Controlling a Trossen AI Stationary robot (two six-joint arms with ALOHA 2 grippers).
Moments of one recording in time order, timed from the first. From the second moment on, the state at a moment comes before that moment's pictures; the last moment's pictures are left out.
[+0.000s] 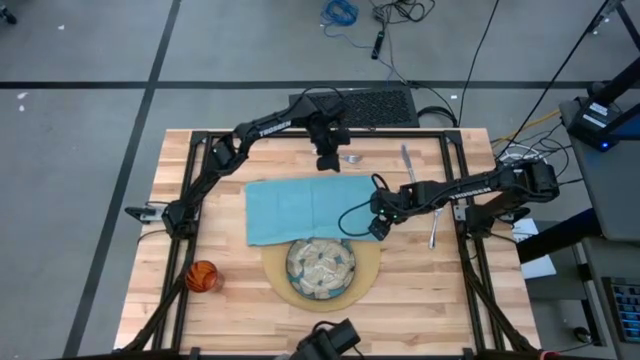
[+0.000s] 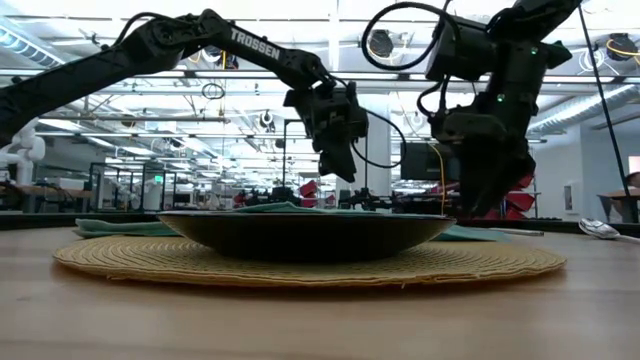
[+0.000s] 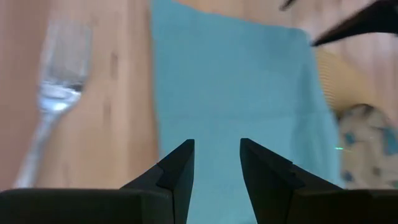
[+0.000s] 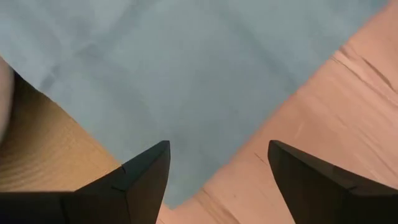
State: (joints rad) left arm 0.56 2.44 2.31 -1.20 0.64 0.43; right arm -0.05 1.44 0.75 -0.55 0.08 0.70
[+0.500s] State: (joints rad) left arm 0.52 2.44 2.31 -1.20 0.46 0.37; right arm -0.07 1.43 0.83 -0.57 0.08 0.60
